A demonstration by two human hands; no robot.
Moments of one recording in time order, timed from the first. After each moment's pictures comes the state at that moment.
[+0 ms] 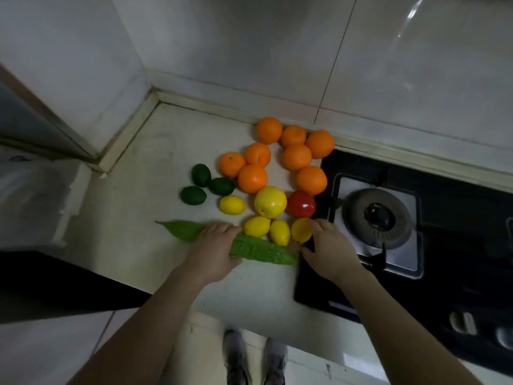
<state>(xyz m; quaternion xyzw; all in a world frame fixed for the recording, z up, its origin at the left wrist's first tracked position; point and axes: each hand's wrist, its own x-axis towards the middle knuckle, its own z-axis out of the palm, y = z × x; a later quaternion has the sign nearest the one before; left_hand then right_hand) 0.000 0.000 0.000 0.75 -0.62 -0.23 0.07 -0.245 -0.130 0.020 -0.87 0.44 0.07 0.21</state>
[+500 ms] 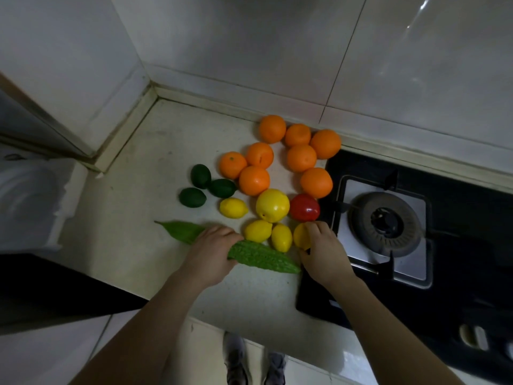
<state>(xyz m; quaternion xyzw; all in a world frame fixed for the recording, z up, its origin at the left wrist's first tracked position) 0.010 -0.008 -0.013 0.73 -0.64 -0.20 0.11 -0.230 -0.132 -0.001 -0.85 0.46 -0.02 0.24</state>
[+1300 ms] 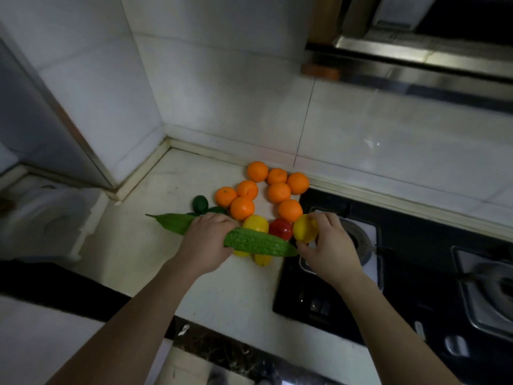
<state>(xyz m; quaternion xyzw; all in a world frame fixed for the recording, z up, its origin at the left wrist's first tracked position) -0.024 0.000 0.116 0.74 -0.66 -0.05 0.15 -0.280 -0.105 0.148 -0.85 0.46 -0.19 0.17</state>
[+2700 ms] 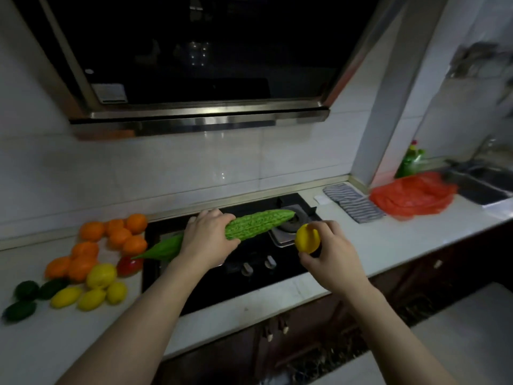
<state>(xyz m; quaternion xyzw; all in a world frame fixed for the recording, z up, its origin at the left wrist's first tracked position) -0.386 0.014 0.241 0.56 -0.81 0.00 0.20 -0.637 0.116 0.251 -0.67 0.69 -0.29 0.02</state>
